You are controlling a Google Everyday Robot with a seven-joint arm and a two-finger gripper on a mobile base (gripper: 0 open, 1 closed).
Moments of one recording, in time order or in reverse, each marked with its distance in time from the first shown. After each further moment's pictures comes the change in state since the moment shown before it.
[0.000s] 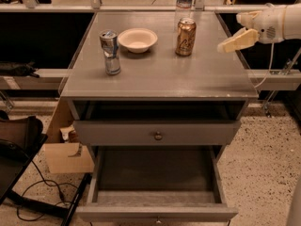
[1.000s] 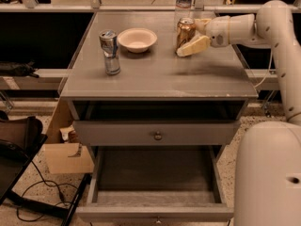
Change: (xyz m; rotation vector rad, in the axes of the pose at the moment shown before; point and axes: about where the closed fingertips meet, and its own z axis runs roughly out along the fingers) arm -0.016 0.019 0.145 -0.189 -0.145 -0.055
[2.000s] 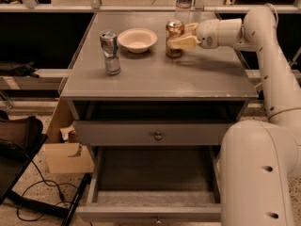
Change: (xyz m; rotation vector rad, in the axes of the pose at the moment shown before) arm 0.005 -0.010 0.035 -0.022 -0.059 0.022
